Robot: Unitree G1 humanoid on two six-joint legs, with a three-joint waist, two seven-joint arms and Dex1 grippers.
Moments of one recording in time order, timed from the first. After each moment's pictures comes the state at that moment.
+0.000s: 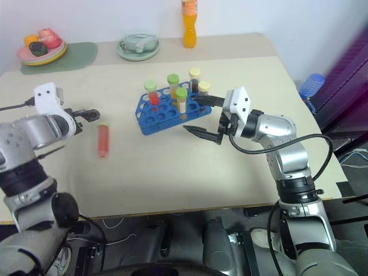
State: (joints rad) left arm -0.76 0.43 0.57 -0.12 -0.53 1.59 0.20; right arm -0.55 -0.53 0.03 -0.05 0.41 0.18 1.06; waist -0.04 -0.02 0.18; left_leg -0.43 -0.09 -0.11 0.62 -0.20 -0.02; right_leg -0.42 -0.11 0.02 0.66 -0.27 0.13
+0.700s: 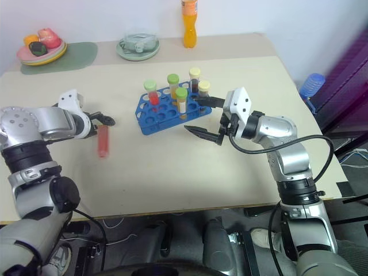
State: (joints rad) left arm -0.88 0.45 0.55 0.25 -0.84 1.61 0.53; right arm -0.53 -0.54 0.03 -0.07 0.41 0.20 1.04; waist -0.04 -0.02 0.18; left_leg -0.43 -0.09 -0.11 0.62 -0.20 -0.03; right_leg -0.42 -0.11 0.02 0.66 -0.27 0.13
